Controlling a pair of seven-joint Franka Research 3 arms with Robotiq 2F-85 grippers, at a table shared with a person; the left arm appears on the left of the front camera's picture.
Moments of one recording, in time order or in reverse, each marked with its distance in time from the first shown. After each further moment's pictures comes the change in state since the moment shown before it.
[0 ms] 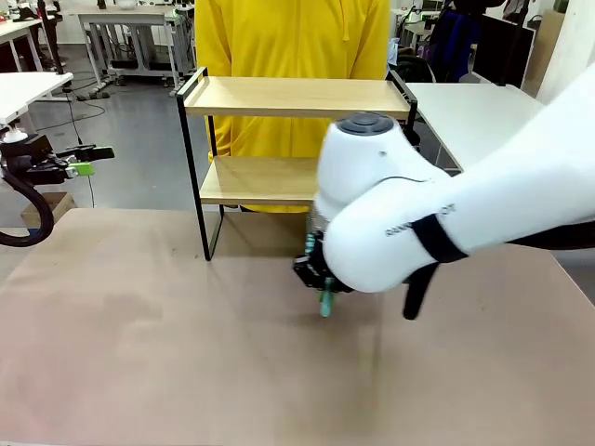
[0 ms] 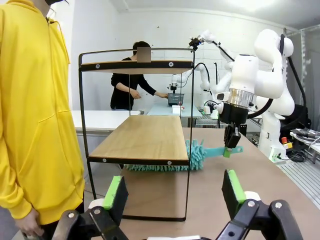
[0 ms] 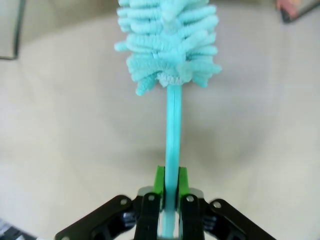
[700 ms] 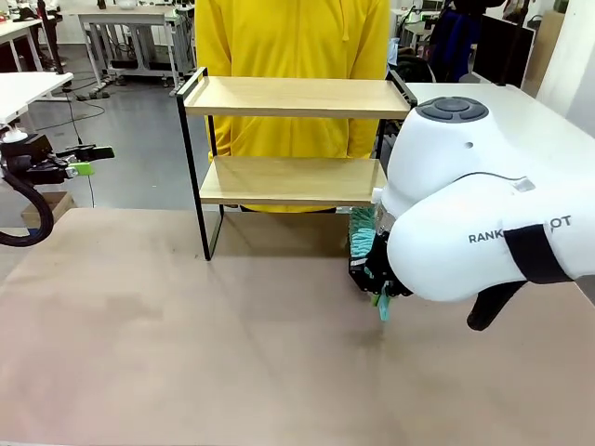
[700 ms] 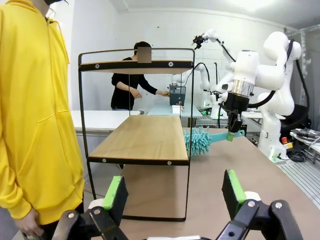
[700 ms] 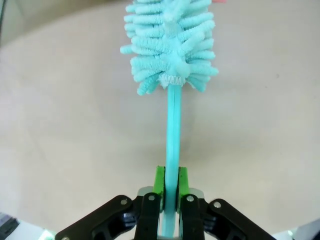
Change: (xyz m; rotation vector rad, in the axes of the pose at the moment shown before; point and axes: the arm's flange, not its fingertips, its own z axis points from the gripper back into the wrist) left arm 0.000 0.000 0.000 0.000 0.000 0.000; right arm -0.019 -0.078 0.039 -0.038 -0.020 0.011
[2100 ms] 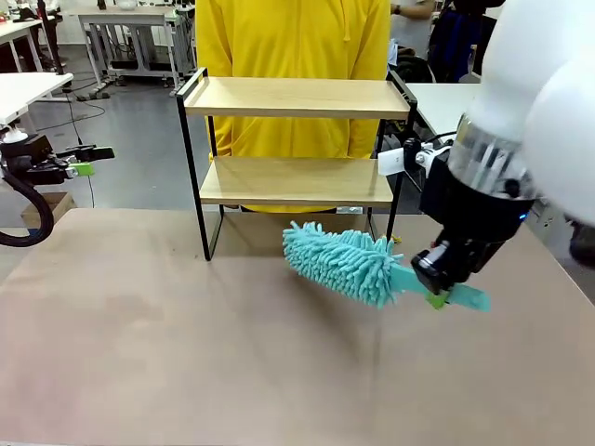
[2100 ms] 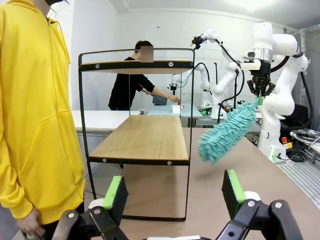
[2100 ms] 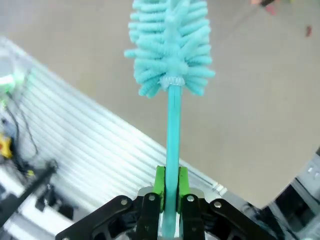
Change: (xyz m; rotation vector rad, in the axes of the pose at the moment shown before) left arm 0.000 0.000 0.000 0.000 0.000 0.000; right arm -0.078 -0.042 0.166 0.009 0.145 0.742
